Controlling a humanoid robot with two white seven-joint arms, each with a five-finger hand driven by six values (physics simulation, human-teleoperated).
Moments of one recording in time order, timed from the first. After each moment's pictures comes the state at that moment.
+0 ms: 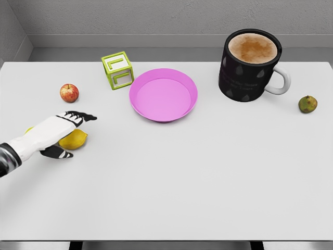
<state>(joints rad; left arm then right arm) -0.07 0.85 -0.31 -1.75 -0.43 -0.21 -0.27 -0.02 0.00 -0.01 0.06 0.01 0.09 0.01</state>
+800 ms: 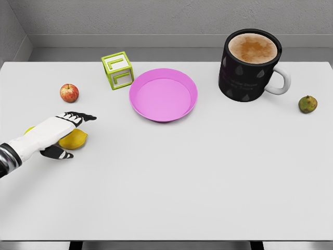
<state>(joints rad) -0.06 0.85 -0.32 -1.75 -0.39 -0.18 -0.28 -0.02 0.00 -0.01 0.06 0.01 0.09 0.01</state>
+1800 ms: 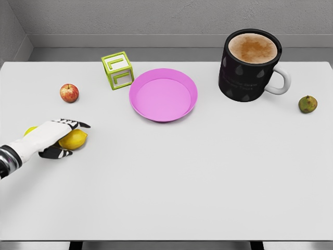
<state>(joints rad) -0.07 0.85 -0.34 -1.73 -0.38 -0.08 -0.30 -0.02 0.00 -0.01 0.06 0.01 0.09 0.01</state>
